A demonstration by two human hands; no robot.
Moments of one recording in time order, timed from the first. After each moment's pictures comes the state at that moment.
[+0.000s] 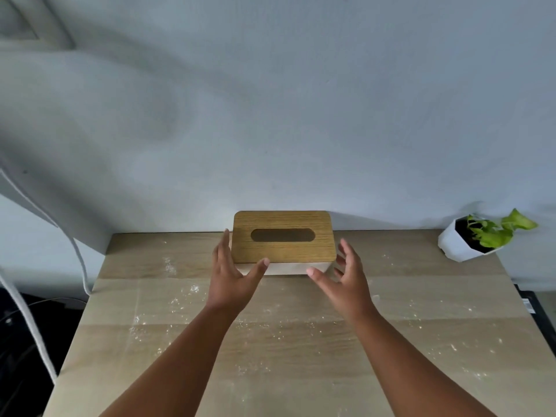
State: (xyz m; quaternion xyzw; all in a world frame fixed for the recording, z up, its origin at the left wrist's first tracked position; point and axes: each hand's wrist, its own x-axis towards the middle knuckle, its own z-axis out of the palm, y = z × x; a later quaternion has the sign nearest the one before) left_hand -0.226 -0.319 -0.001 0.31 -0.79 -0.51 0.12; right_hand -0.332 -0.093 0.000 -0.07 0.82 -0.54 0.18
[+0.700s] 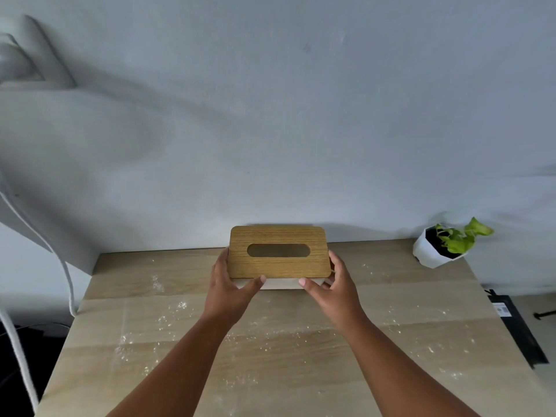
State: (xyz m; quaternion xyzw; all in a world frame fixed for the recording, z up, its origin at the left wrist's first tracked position) left_hand -0.233 -0.306 0.011 0.31 -0.76 -0.57 0.09; right_hand -0.332 -0.083 0.021 -0.06 0.82 -0.54 0.18
